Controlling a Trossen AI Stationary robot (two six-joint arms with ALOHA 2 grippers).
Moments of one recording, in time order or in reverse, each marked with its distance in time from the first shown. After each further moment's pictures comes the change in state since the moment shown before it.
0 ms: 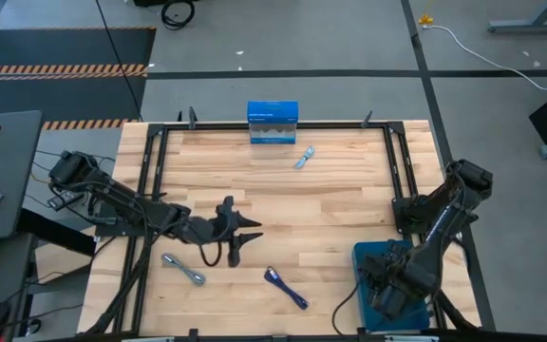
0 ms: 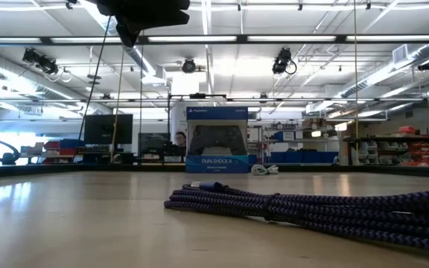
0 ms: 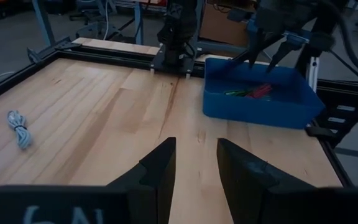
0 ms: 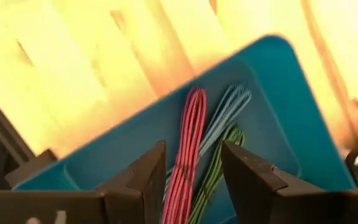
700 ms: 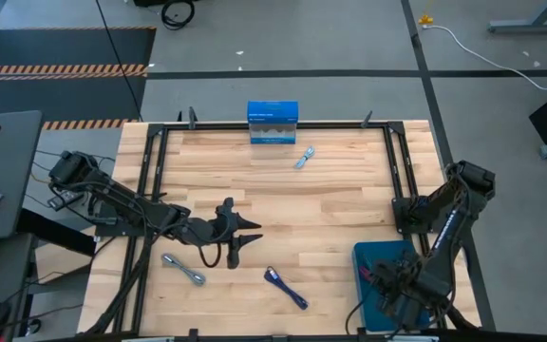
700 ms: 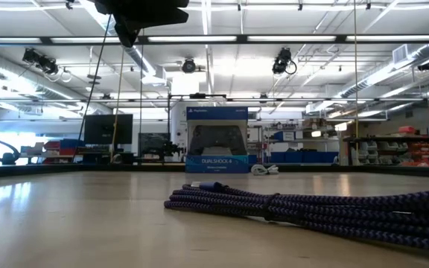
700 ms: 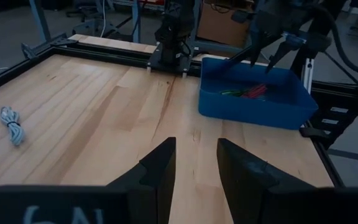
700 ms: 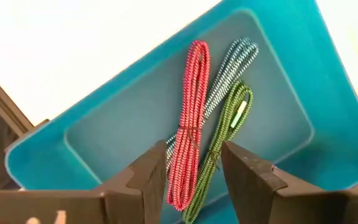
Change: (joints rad) left arm -0.011 0.000 0.000 -0.001 0.007 -0.024; right arm 0.105 0.000 -0.016 0.003 -0.050 0.154
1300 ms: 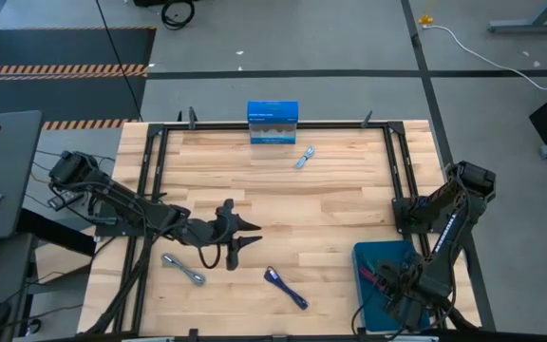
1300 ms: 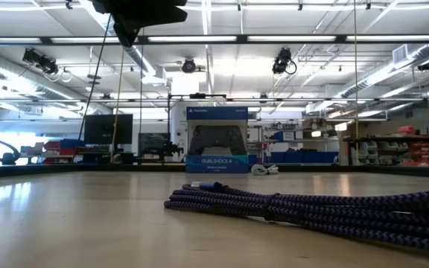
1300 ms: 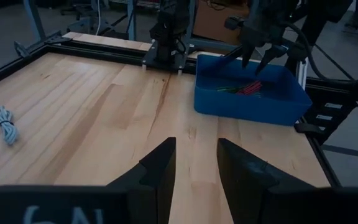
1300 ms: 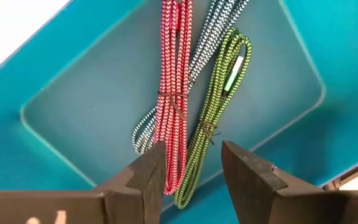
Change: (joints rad) left arm -0.005 0.000 0.000 -0.005 0.009 -0.001; right arm 0.045 0.000 -0.119 0.089 -0.109 0.107
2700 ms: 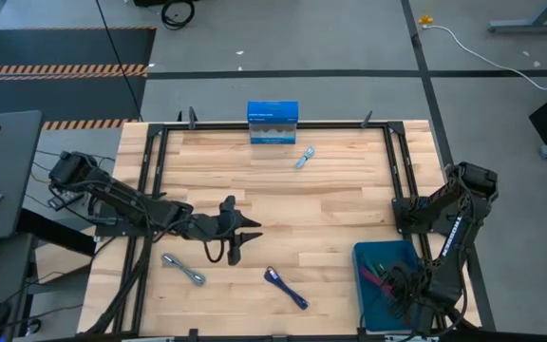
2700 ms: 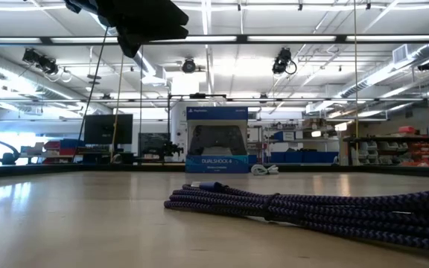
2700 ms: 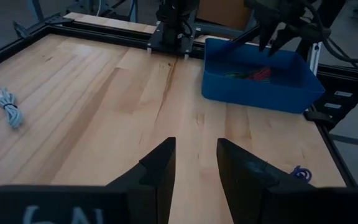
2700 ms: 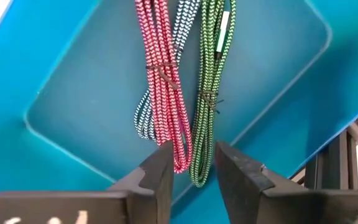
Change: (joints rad) left arm 0.047 0.000 0.000 -0.064 0.067 -0.025; right arm 0.075 0.000 -0.003 0.019 -0.020 0.295
